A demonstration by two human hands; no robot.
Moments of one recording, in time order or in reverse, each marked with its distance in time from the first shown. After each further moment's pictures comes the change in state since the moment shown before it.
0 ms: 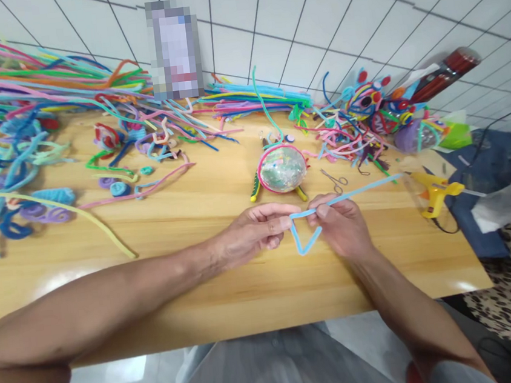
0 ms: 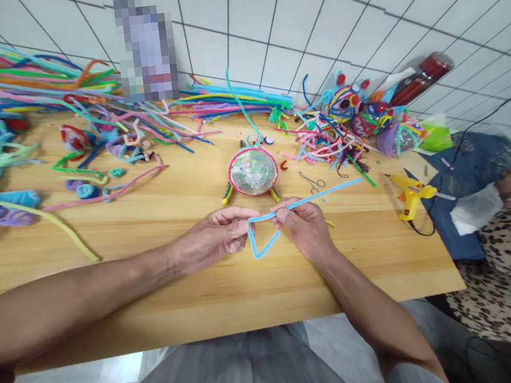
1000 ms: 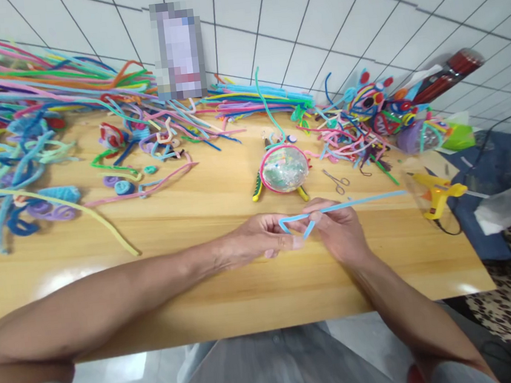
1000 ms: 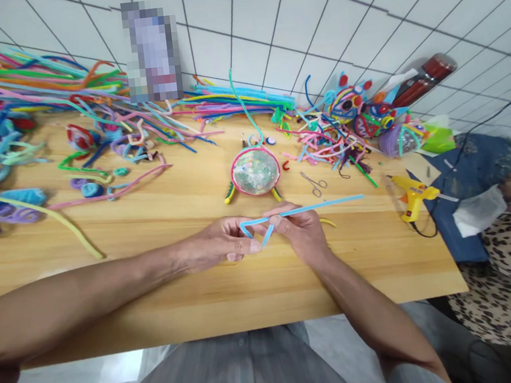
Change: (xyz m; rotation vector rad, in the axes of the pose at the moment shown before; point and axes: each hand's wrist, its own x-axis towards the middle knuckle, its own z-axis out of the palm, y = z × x) left_hand 0.000 0.003 0.005 0.281 -0.065 -0.153; right_hand -0.006 0.008 0.005 -0.051 -0.033 -0.041
